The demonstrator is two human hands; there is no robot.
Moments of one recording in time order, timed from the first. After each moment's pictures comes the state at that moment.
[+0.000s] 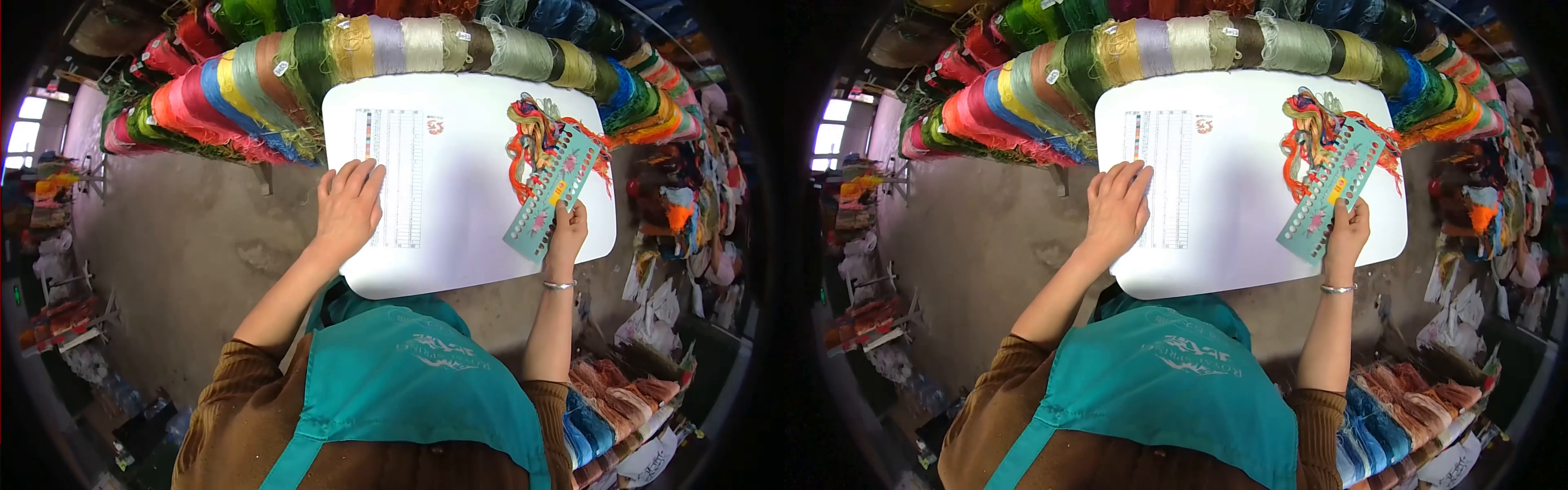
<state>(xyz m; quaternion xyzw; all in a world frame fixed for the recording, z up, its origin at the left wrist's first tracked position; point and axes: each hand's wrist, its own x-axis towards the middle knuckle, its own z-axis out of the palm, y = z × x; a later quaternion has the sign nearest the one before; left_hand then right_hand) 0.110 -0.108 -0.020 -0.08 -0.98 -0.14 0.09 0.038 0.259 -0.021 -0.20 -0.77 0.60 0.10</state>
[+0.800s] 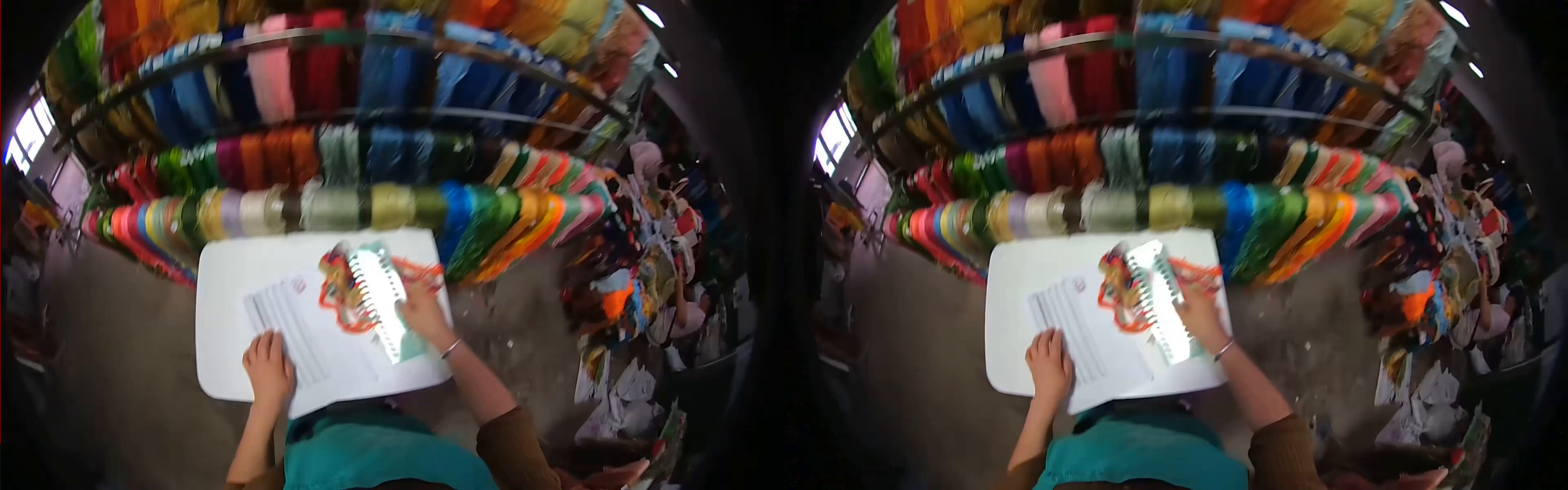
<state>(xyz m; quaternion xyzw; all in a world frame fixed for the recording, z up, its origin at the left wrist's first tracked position) 0.118 0.112 -0.016 0.13 -0.97 -0.11 0.15 -0.111 0.396 -0.024 0.23 -0.88 0.40 -0.07</state>
